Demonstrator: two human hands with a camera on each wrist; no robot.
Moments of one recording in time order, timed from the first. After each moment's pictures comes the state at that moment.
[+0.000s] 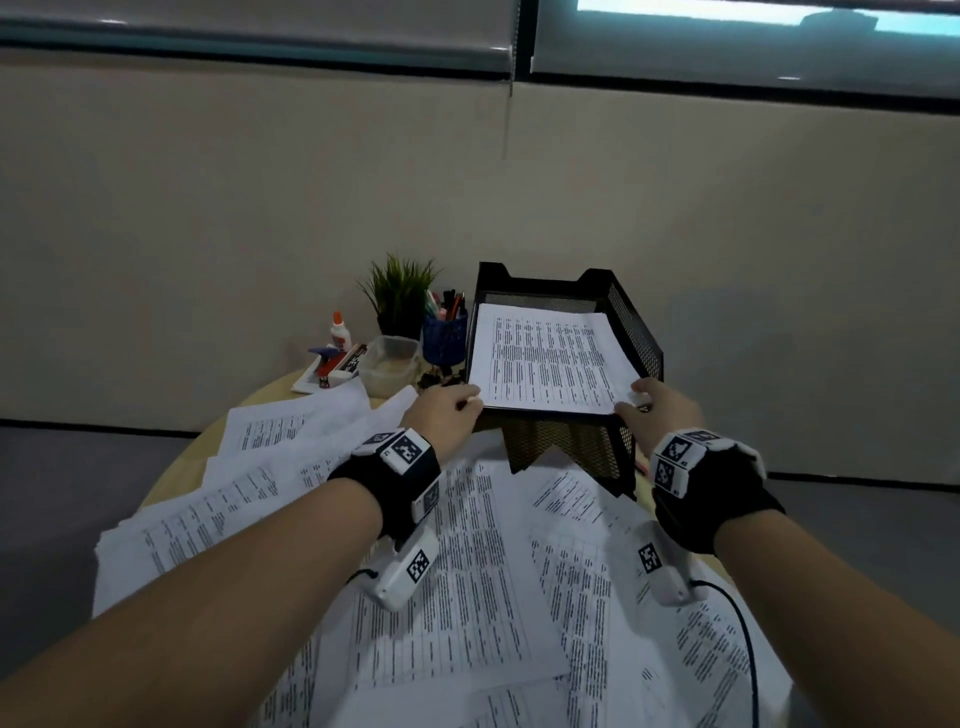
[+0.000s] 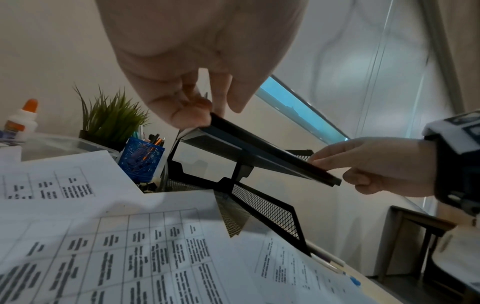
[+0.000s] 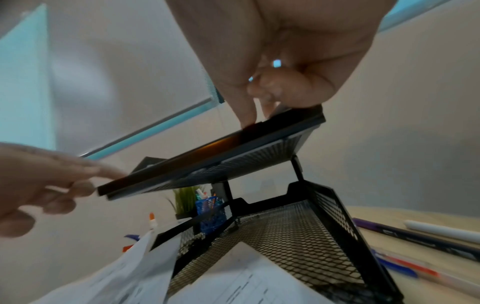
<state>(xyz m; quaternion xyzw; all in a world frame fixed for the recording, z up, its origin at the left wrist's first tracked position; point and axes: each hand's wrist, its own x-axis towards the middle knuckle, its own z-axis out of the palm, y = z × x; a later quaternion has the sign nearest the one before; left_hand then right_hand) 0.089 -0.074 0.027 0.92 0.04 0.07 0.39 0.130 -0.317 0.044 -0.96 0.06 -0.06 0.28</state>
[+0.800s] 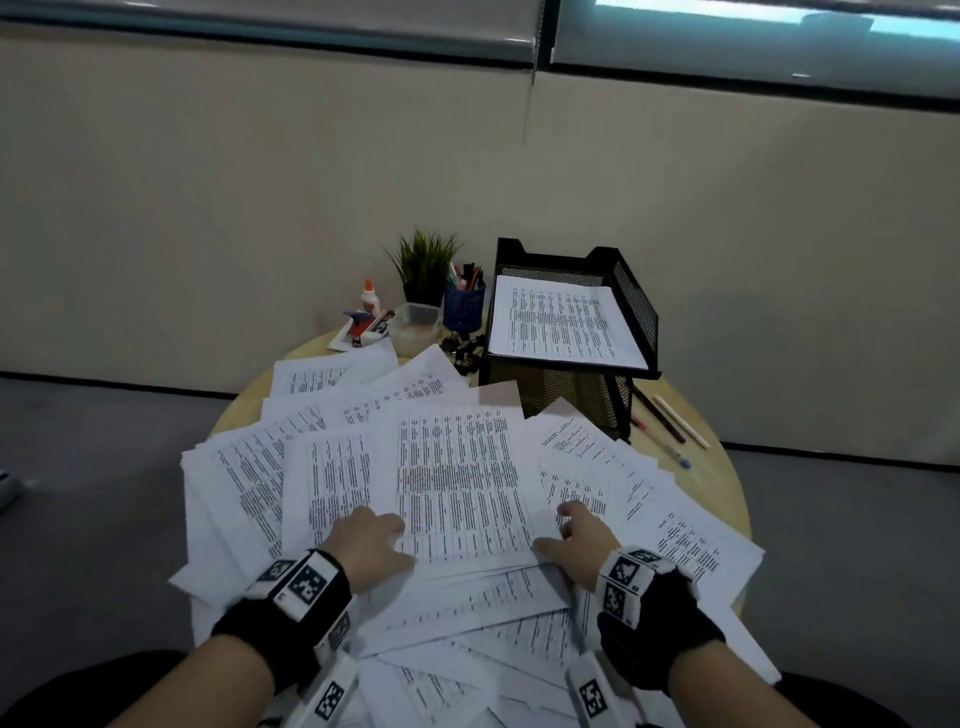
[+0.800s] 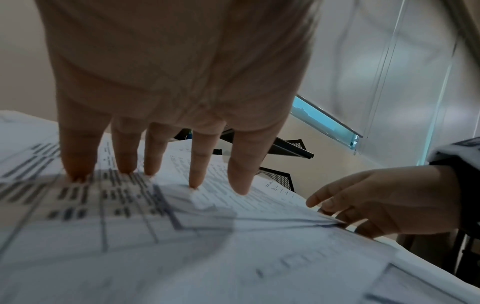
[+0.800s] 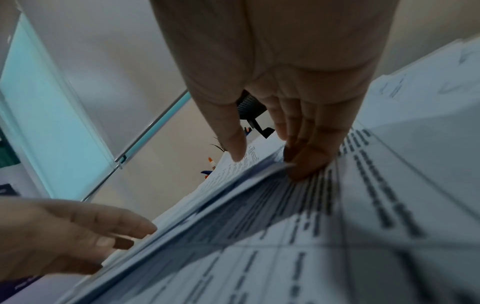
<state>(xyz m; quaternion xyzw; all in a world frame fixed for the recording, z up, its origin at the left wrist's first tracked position) -0.108 -0.023 -0.033 0.96 0.09 -0.21 0.19 -0.042 -0.270 -0.052 -0.92 0.01 0.22 0.32</state>
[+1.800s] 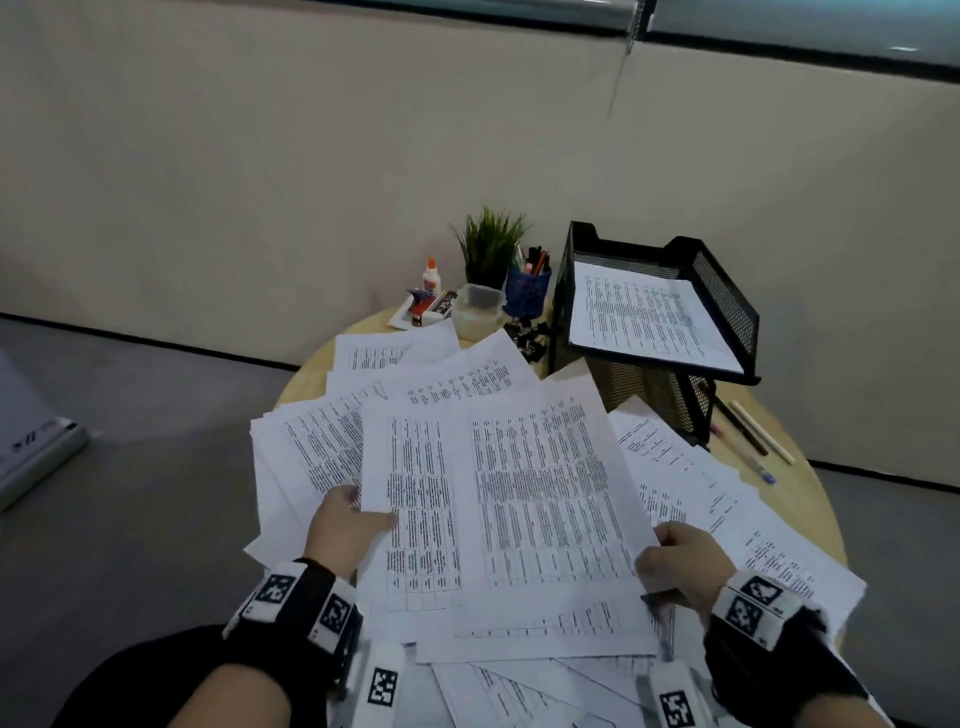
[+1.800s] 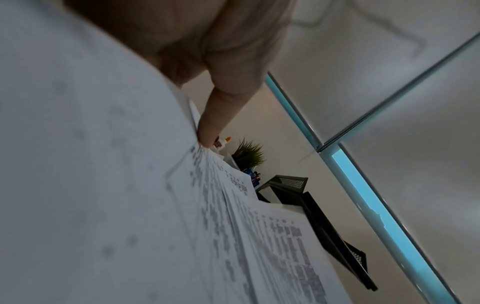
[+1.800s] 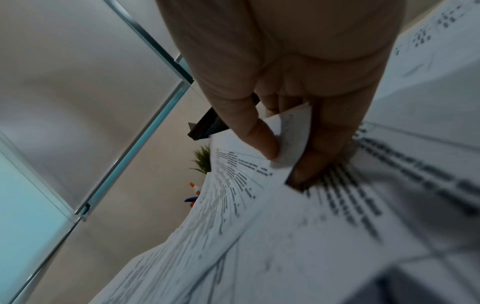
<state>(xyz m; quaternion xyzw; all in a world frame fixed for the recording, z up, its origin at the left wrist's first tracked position) -0.122 0.058 -0.080 0.72 0.36 0.03 0.59 -0.035 -0.280 -0.068 -0.86 0.12 0.19 0.46</state>
